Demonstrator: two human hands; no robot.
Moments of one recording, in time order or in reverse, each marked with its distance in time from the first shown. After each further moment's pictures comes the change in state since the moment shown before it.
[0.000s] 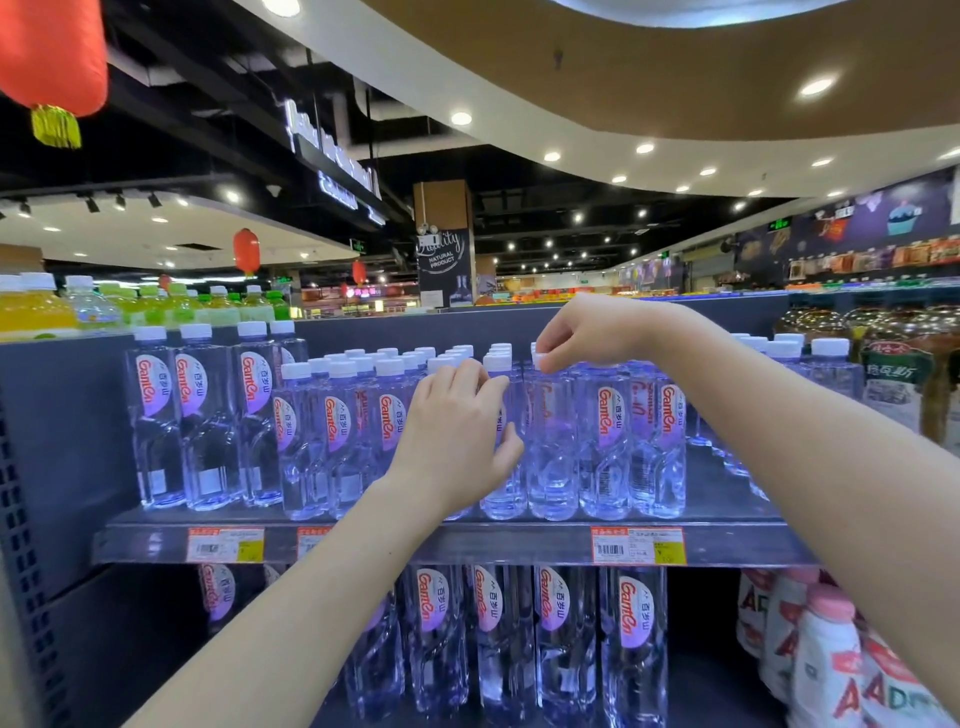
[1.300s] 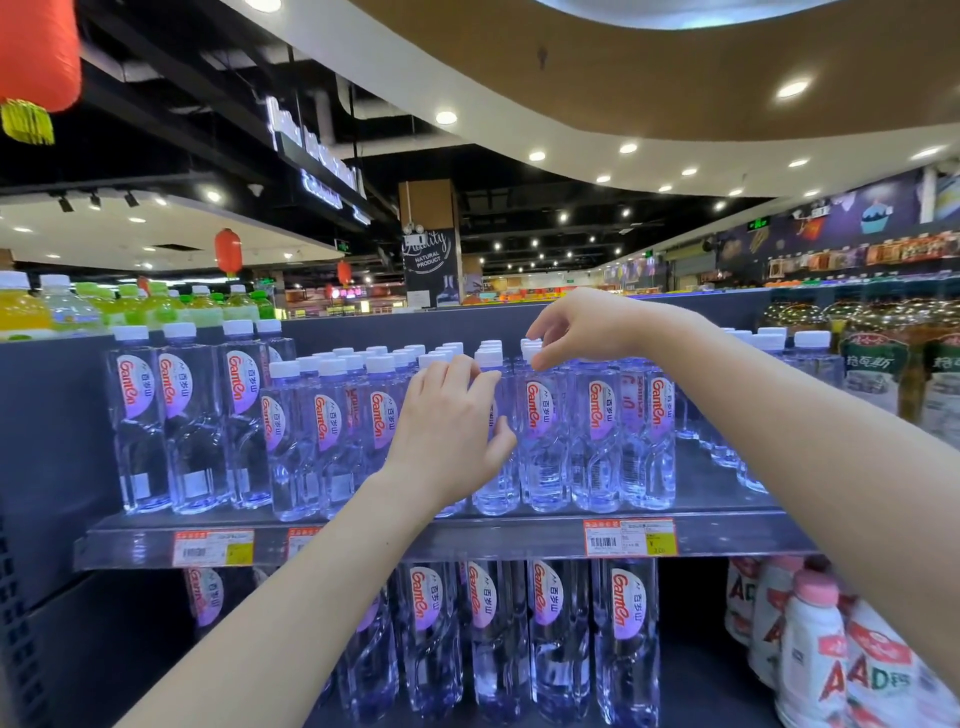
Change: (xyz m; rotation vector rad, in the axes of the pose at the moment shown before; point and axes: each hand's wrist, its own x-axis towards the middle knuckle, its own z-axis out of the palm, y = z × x) left_hand 0.003 -0.004 0.010 -0.012 0.033 0.013; right_hand -0.004 0.004 0.004 0.009 0.090 0.019
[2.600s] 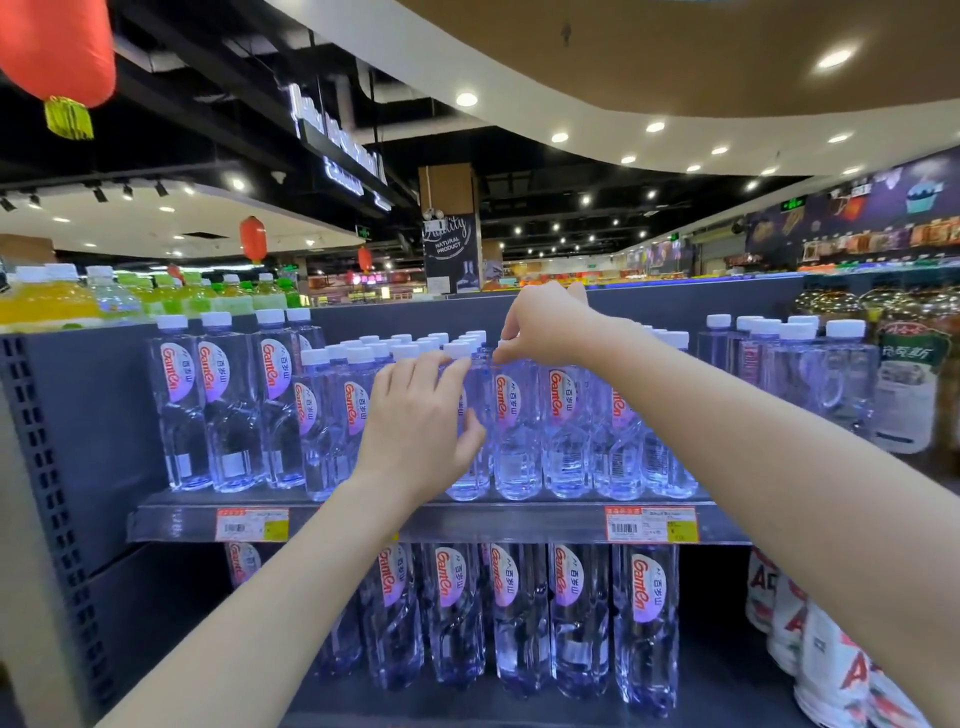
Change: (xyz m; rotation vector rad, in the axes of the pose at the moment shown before) left_hand -0.028 -0.035 -0.019 0.088 0.054 -0.060; right_hand 0.022 -0.065 0.041 -0.267 0.162 -0.023
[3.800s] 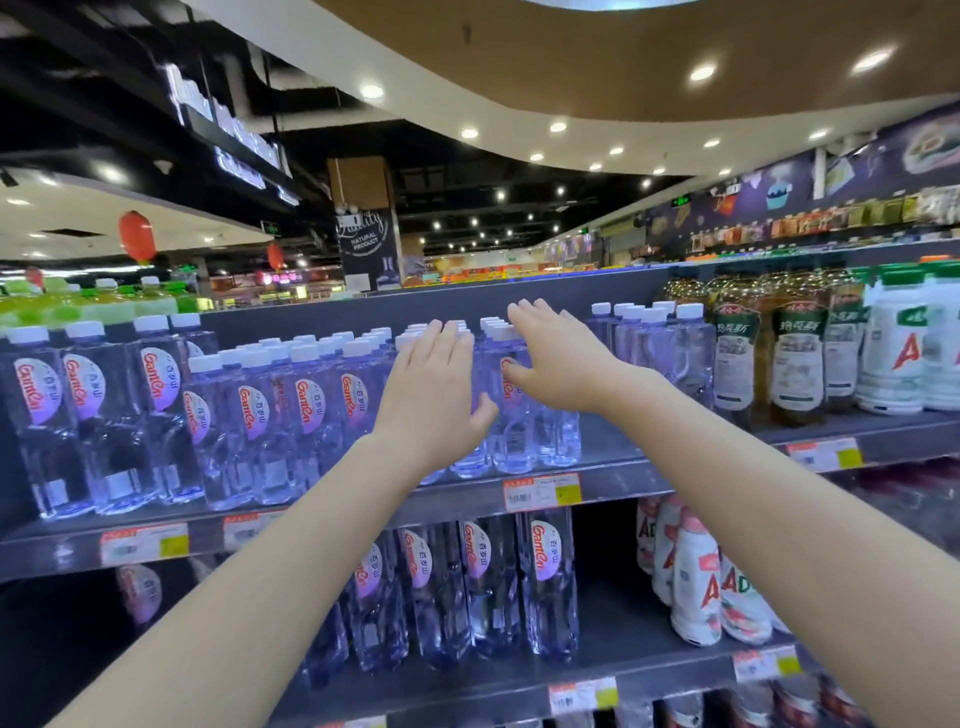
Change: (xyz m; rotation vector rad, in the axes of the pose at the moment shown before) left_hand 0.040 0.102 -0.012 -0.145 -0.246 0.118; right_hand -0.117 0.068 -0.010 -0.027 0.052 0.135
